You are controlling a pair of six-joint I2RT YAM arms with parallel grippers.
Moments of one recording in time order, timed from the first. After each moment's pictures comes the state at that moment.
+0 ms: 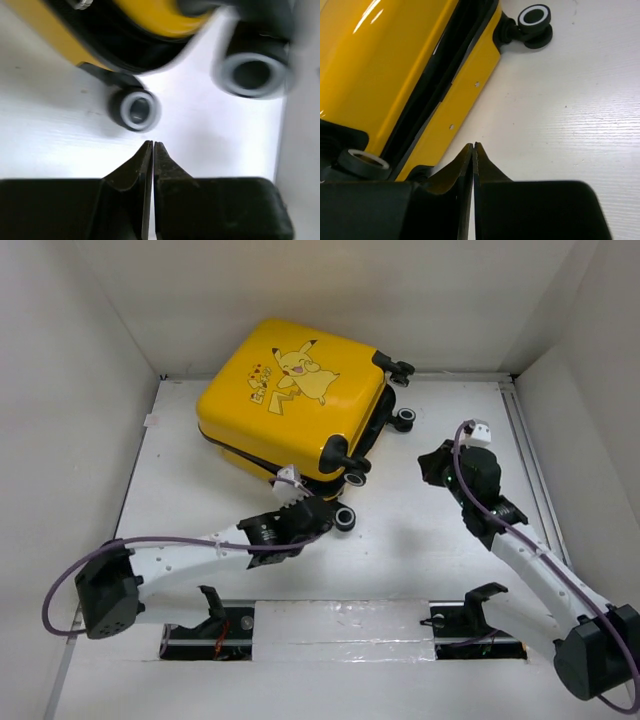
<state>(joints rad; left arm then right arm) -1.05 1.20 0.71 -0.25 -0.53 -1.28 0.35 0.95 0.65 0.01 0.09 0.51</state>
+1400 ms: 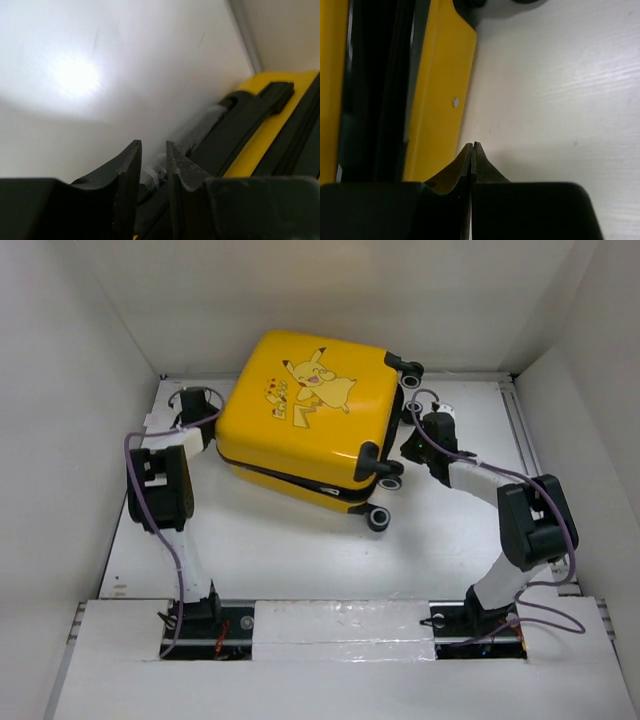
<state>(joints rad) 0.09 2.07 1.45 -0.05 0.13 -0.92 0.28 1.65 0.92 0.14 0.07 0.58</state>
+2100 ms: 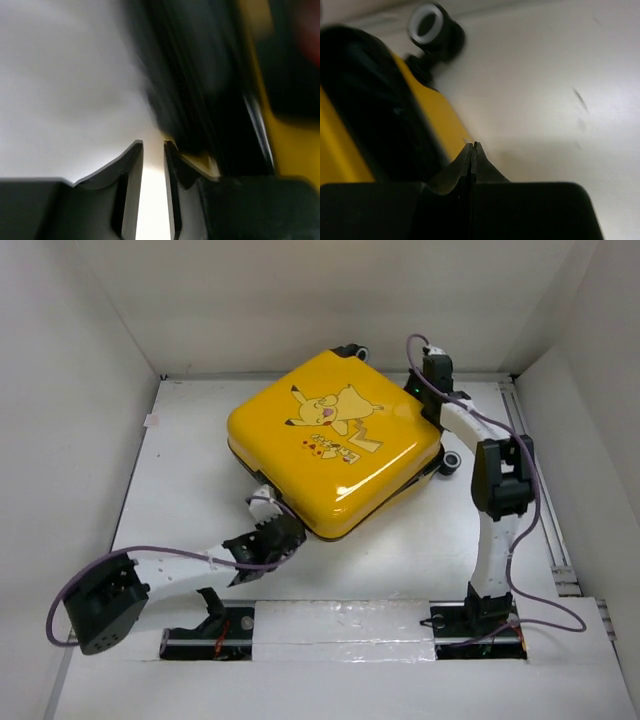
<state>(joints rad) -0.85 1.09 0.37 0.02 -0.59 -1.14 0.16 2.07 1.61 -0.12 -0.05 0.39</state>
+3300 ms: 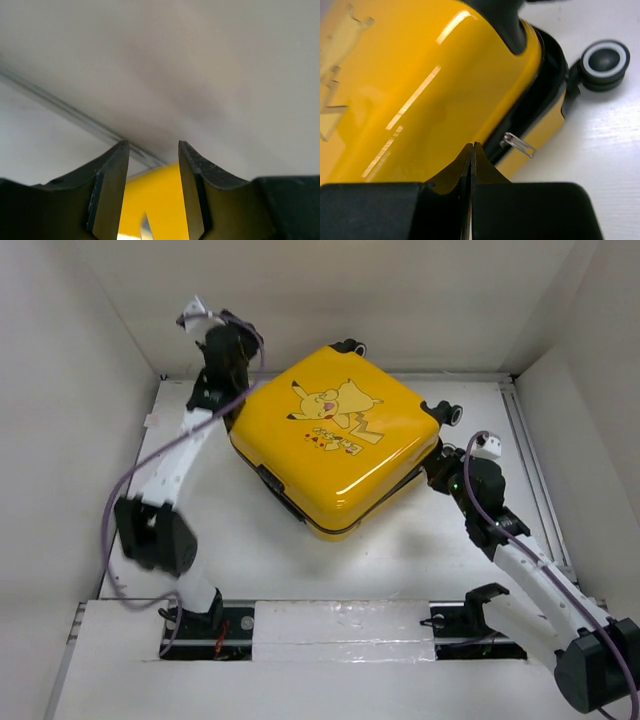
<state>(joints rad) -0.37 1.50 1.46 0.07 -0.53 -0.70 0.32 0.86 0.57 0.06 0.14 0.62</state>
